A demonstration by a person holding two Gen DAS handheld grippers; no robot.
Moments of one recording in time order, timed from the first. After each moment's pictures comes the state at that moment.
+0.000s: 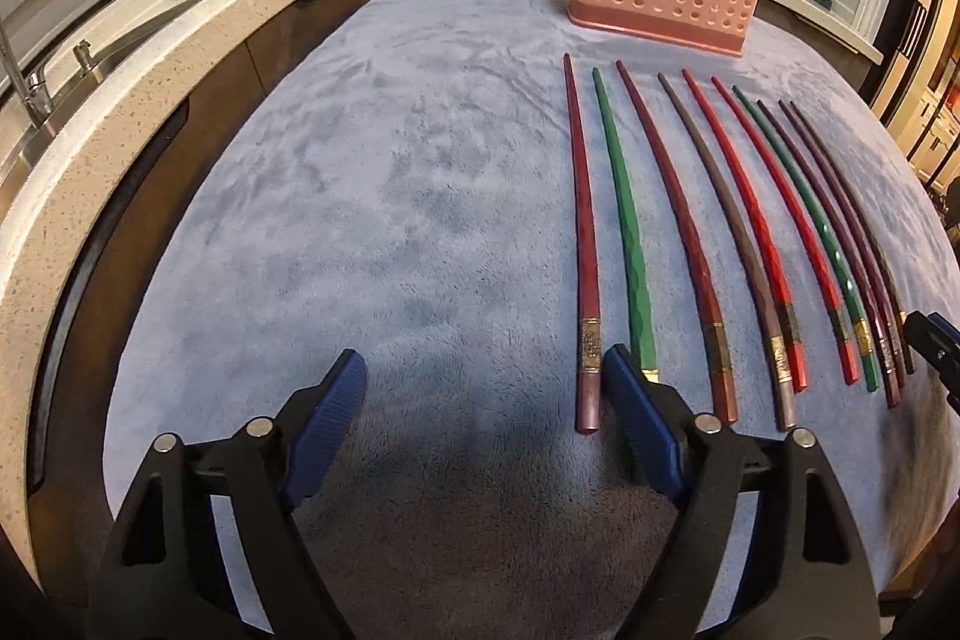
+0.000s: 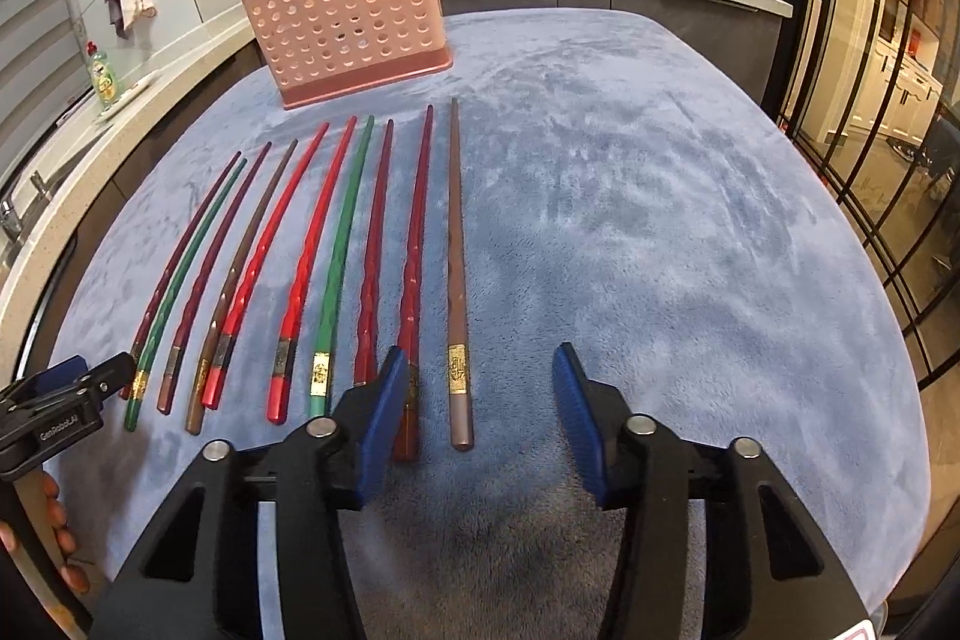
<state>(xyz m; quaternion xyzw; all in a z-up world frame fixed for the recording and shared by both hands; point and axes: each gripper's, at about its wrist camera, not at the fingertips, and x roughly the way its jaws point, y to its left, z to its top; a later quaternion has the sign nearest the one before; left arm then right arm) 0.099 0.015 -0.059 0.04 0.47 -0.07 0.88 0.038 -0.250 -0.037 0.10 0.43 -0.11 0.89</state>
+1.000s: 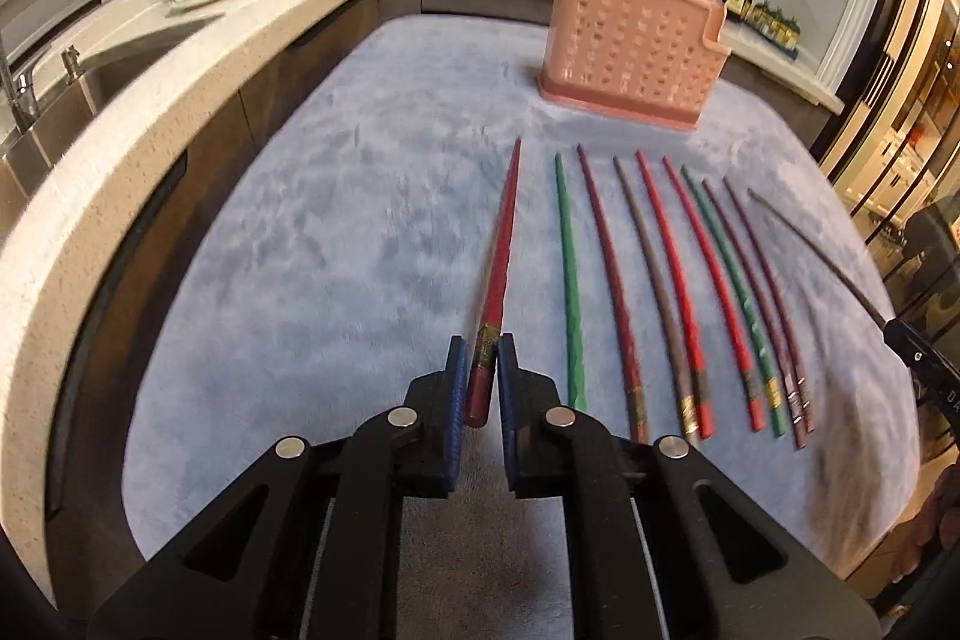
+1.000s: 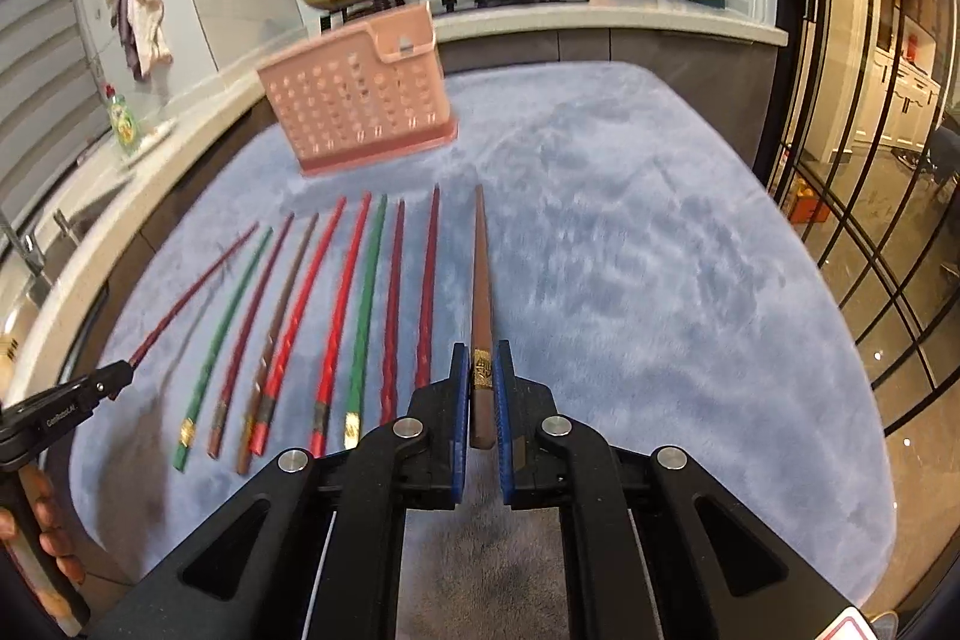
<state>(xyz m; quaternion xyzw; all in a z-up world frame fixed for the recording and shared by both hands) 0.103 0.028 0.001 -0.01 0.44 -0.12 0.89 0.026 -0.267 0.022 0.12 0.36 -0.10 0.92</state>
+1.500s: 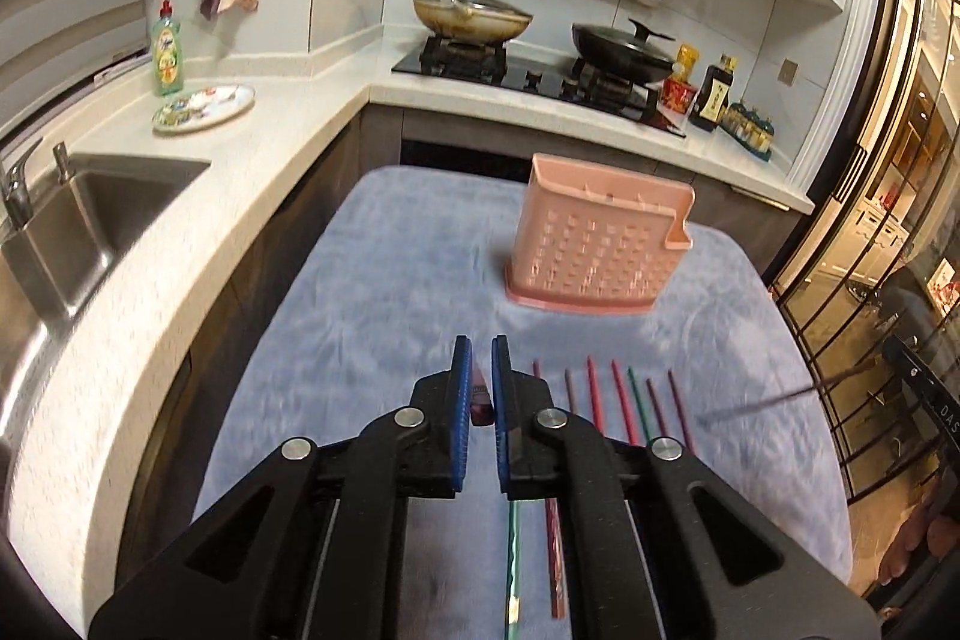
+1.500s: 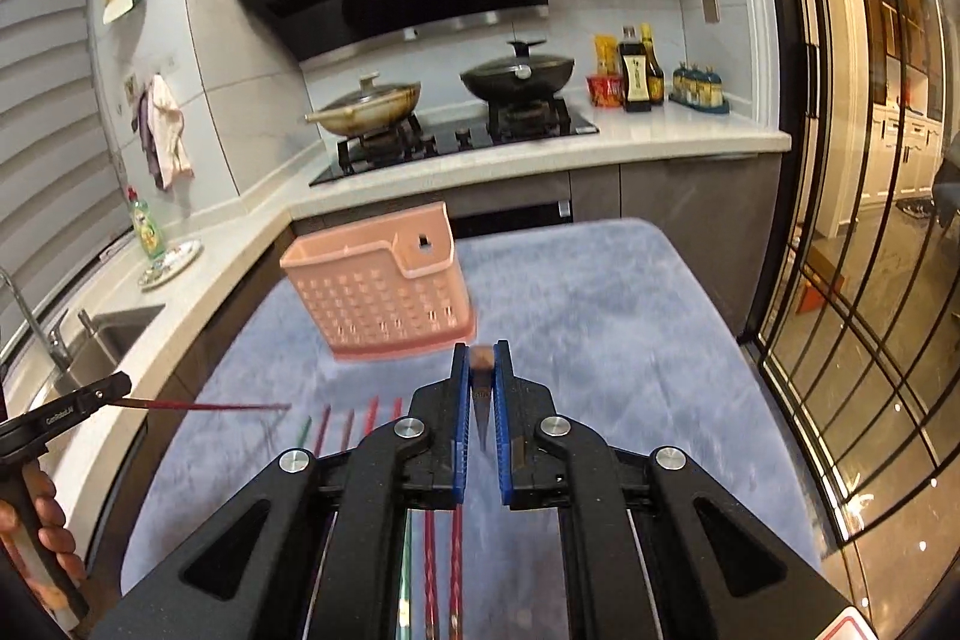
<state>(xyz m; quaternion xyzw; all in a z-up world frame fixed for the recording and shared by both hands) 0.171 0.019 0.111 -0.04 0.35 -0.14 0.93 0.079 -0.291 0.131 0.12 0.25 -0.09 0.96</state>
